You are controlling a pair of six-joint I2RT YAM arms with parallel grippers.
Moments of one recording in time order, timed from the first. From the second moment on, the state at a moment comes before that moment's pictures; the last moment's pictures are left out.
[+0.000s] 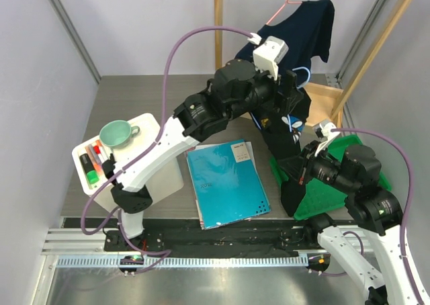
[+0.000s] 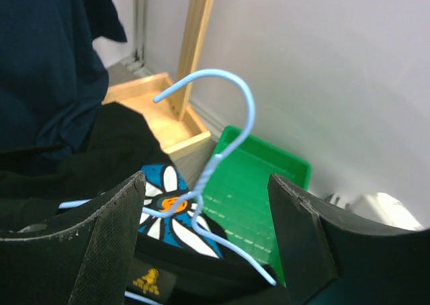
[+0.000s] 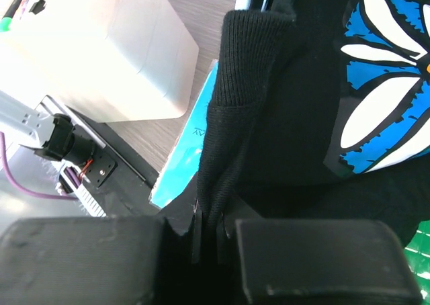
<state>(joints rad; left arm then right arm) -1.08 1.87 2.37 -0.56 -0.13 -0.26 0.35 0.55 1.02 -0.78 -0.44 0.26</state>
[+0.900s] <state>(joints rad) -1.09 1.77 2.14 -0.60 -0.46 -0.26 0.35 0.49 1.02 -0.78 -0.36 0.28</state>
